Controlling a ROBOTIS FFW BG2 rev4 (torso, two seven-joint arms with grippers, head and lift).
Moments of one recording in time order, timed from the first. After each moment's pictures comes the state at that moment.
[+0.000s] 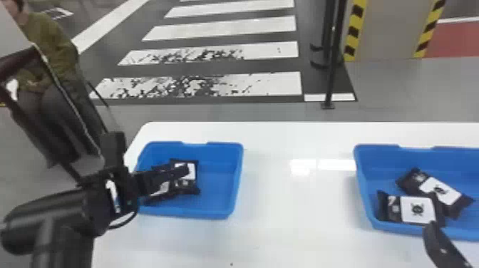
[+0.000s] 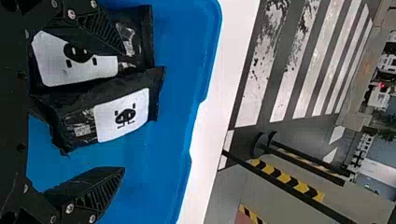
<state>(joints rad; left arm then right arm) -0.06 0.15 0.36 -1.78 0.14 1.03 -0.45 0.83 -0.05 -0.18 -2.32 -0.23 0.06 0.38</state>
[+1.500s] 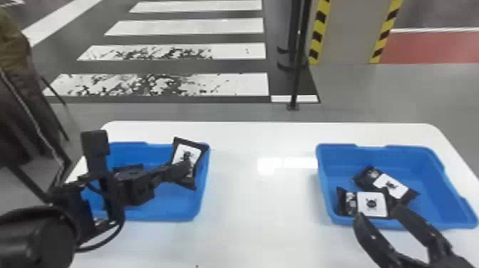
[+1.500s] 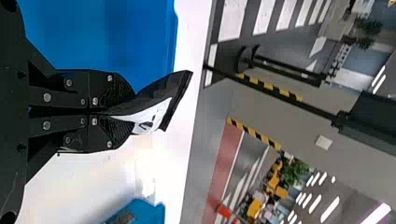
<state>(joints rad) 0.11 0.17 0.23 -2.00 0.36 0.93 -0.56 0.73 -0.05 -0.17 -2.25 -0.39 0.19 0.52</state>
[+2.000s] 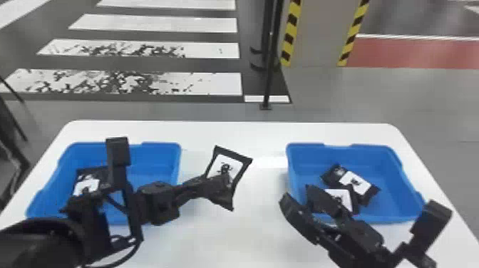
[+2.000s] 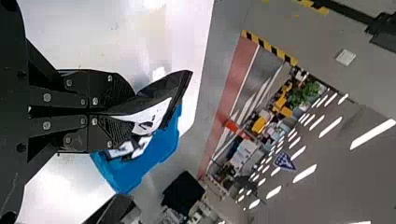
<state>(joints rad) 0.13 0.18 0.01 -2.04 0.57 0.92 -0.60 0.54 -0.12 -0.06 -2.16 -0.56 0.36 0.56</state>
